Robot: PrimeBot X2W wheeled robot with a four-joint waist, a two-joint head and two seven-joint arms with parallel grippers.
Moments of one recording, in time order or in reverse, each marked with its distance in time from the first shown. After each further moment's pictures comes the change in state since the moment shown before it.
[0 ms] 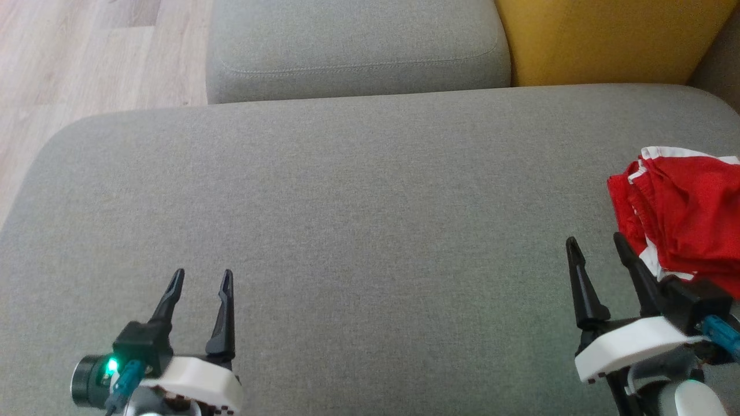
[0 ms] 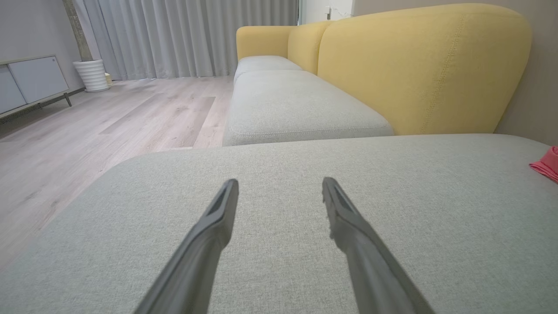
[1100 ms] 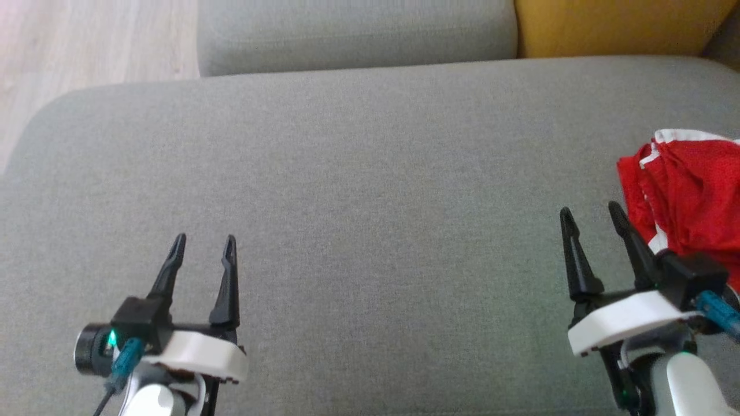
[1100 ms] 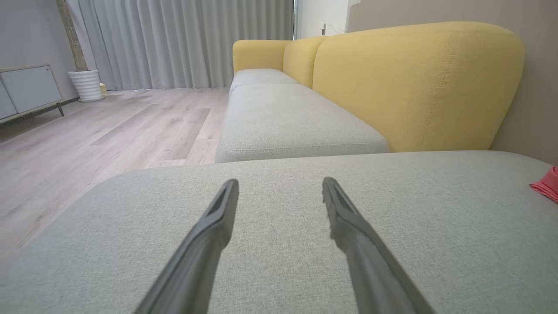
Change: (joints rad) left arm -0.087 -0.031 0.011 0.015 0.016 -0.025 -0.043; right arm -0.091 -0.002 0.019 0.030 -0.015 0.000 -0.029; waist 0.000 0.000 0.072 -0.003
